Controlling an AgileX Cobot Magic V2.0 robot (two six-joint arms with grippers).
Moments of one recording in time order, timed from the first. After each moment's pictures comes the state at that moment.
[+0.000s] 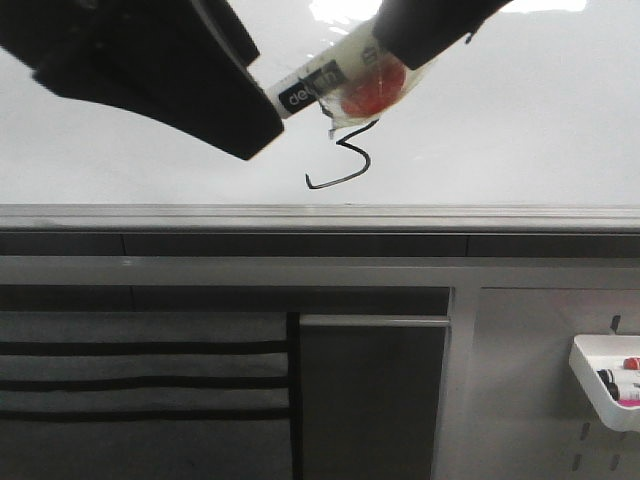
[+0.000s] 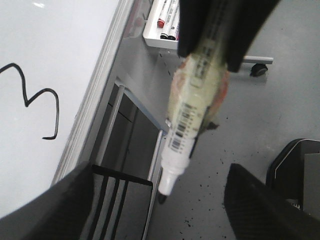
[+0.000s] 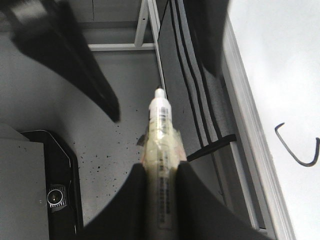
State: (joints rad) left arm -0.77 1.28 -1.01 -0.39 0.64 0.96; right arm 0.59 1.19 -1.06 0.46 0.82 -1.05
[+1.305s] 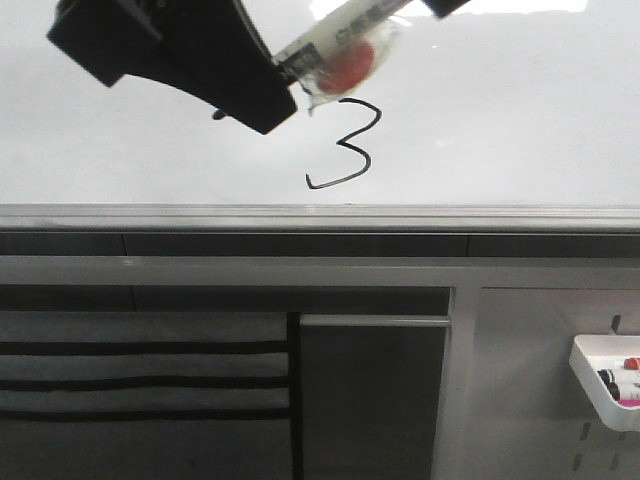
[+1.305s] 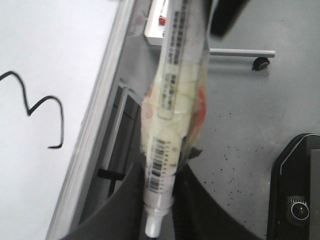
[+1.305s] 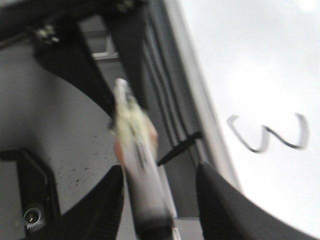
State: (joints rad) left arm -0.74 1.34 -1.05 -0.41 0.64 1.00; right arm 0.47 1.17 -1.09 0.46 0.78 -1.03
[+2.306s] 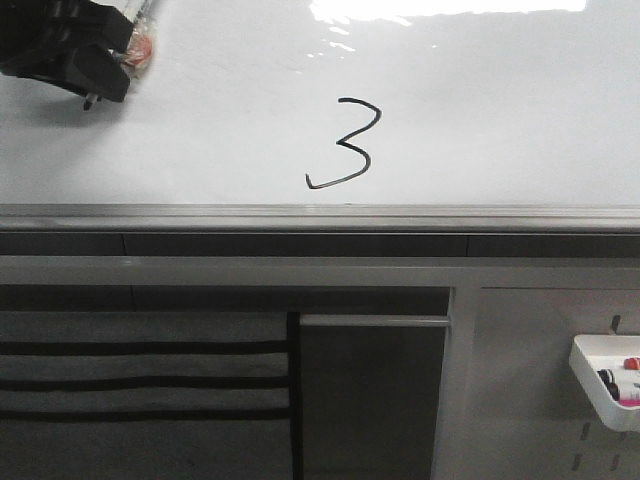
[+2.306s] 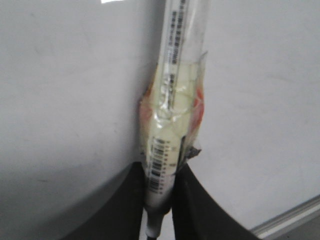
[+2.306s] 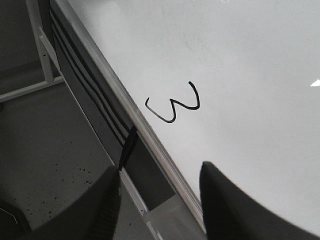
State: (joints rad) left arm -0.29 1.49 -1.01 -0.69 0.27 0.77; right arm 0.29 1.07 -1.11 0.46 0.79 -0.95
